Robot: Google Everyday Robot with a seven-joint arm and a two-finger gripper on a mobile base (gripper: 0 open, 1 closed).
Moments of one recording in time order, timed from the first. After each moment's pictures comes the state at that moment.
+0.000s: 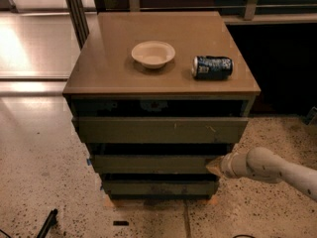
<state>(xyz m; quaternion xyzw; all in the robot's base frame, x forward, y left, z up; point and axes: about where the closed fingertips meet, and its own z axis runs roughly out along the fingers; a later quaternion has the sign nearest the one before) 0.603 -0.233 0.420 -0.41 0.84 0.12 0.33</state>
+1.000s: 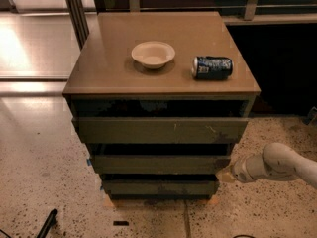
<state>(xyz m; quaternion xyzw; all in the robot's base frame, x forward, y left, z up) 0.554 -0.265 0.424 -0.37 0.87 0.22 0.24</state>
